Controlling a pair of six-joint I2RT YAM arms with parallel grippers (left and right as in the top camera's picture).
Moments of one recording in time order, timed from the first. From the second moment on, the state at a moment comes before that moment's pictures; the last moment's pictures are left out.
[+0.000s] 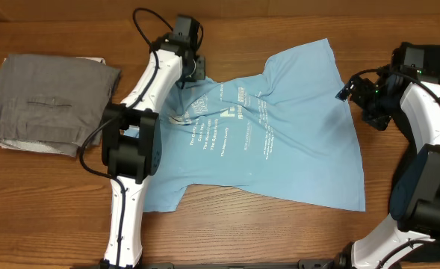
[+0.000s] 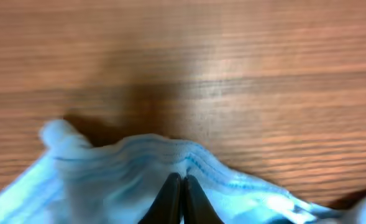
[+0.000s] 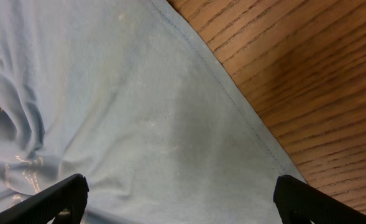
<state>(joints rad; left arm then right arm) -0.25 2.46 2.14 -0.84 -0.02 -0.24 -0.25 1.89 1.44 -0.87 -0.27 0.38</state>
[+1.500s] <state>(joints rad) -0.52 2.20 1.97 -1.43 0.10 -0.35 -0.25 1.89 1.44 -0.87 -0.27 0.38</state>
